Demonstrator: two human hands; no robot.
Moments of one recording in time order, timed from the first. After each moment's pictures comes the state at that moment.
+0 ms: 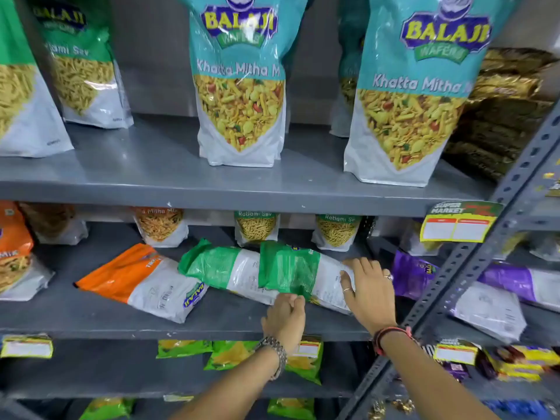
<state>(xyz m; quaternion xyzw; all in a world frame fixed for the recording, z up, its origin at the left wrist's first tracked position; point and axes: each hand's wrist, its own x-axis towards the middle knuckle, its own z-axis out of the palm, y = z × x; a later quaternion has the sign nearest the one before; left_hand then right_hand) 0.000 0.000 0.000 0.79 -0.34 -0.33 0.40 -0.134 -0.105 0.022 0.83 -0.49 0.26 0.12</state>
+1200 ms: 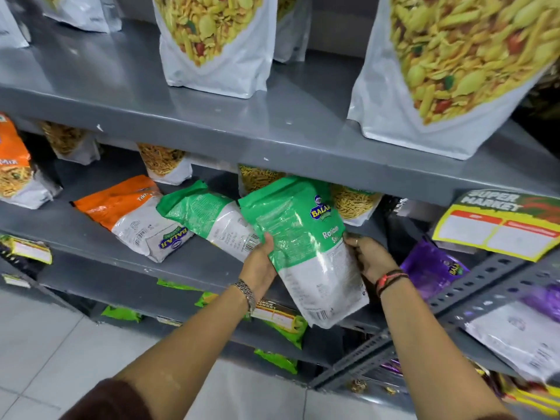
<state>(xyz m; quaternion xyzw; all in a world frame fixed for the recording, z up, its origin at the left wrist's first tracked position) 0.013 -0.088 -0.047 0.45 -0.05 -0.51 0.74 -0.127 -0.244 -0.023 0.49 -0.51 0.18 -0.68</state>
